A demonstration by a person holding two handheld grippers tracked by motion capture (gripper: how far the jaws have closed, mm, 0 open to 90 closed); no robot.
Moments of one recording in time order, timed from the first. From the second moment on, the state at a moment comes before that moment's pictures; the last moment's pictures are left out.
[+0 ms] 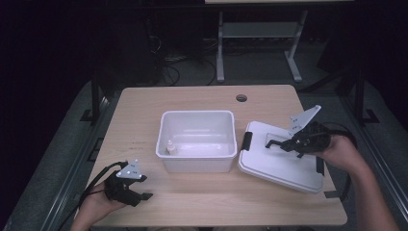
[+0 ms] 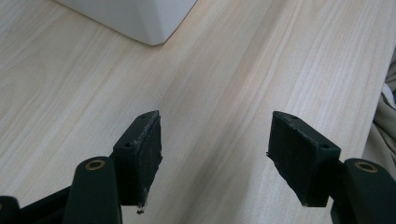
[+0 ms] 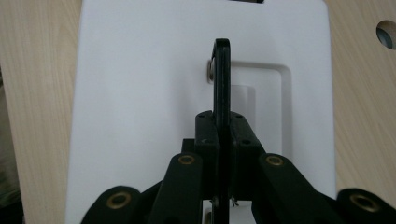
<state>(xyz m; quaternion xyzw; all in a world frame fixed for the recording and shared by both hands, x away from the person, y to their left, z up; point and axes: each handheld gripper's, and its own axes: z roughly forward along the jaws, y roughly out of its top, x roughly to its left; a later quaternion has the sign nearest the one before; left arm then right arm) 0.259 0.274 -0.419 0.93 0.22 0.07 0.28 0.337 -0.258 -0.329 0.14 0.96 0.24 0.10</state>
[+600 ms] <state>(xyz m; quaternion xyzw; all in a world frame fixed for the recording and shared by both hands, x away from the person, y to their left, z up) 0.258 0.277 -0.417 0.93 0.23 0.07 0.28 0.334 -0.258 -0.296 0.13 0.95 0.25 0.12</state>
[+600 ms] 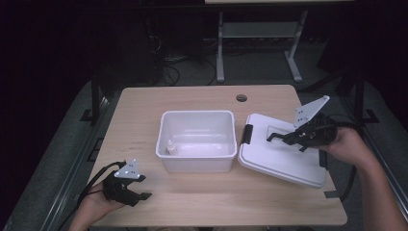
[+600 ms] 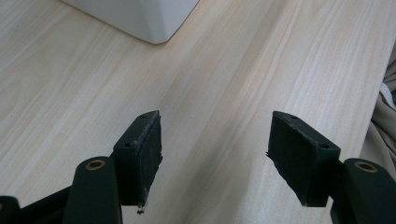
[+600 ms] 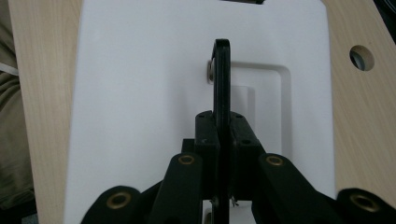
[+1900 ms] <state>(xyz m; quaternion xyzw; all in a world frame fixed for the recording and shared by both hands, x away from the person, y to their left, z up) 0.257 0.278 -0.417 0.93 0.22 0.06 0.29 0.351 -0.205 -0.252 0.08 0.96 0.25 0.12</state>
